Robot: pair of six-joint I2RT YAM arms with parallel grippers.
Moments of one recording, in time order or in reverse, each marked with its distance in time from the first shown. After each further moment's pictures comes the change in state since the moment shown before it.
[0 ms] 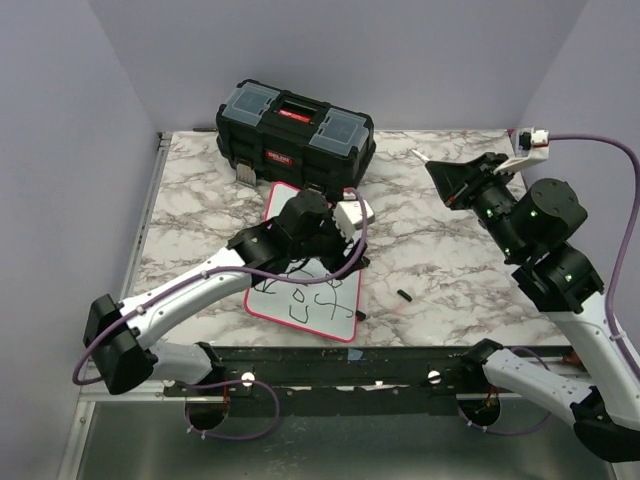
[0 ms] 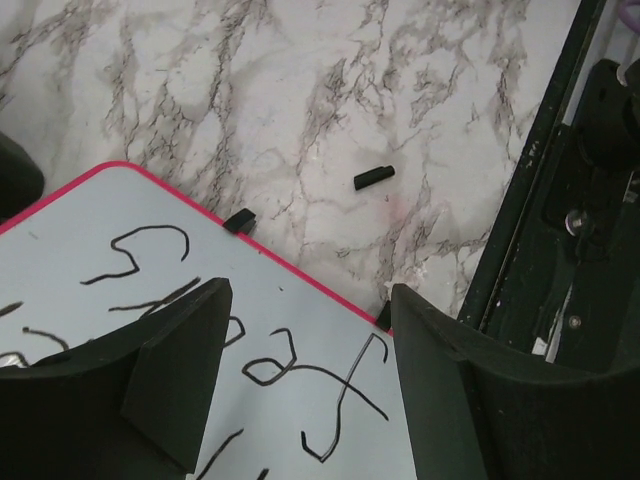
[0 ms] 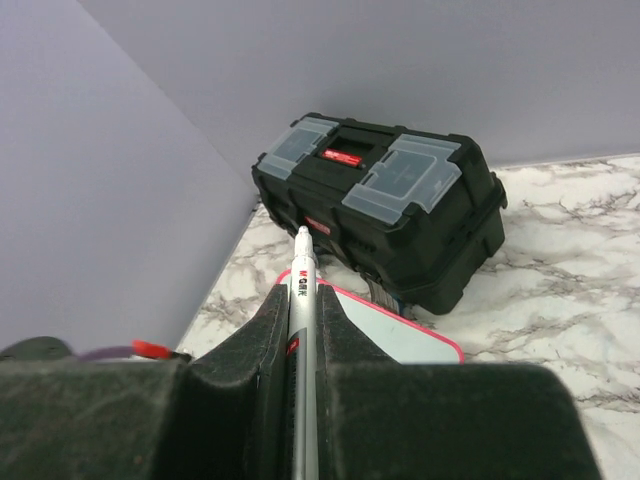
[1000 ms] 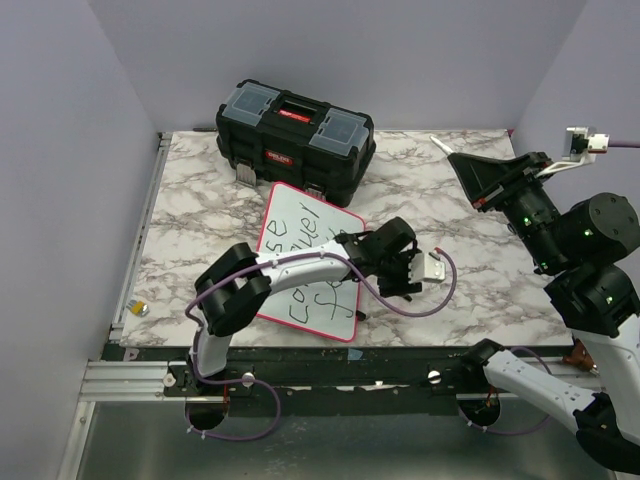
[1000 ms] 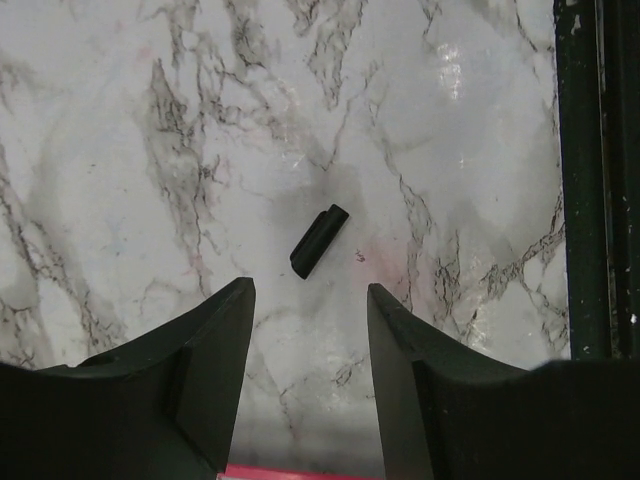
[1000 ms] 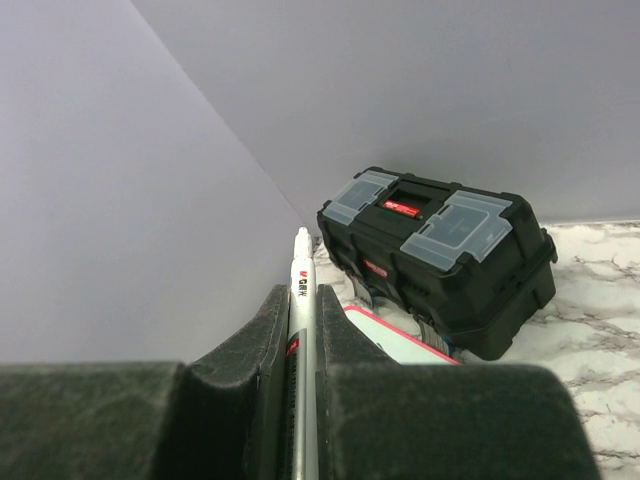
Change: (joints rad) left arm -0.195 0.644 0.300 0.052 0.095 0.455; right arm 0.000 -0.055 0.130 -0.016 -0.059 0.027
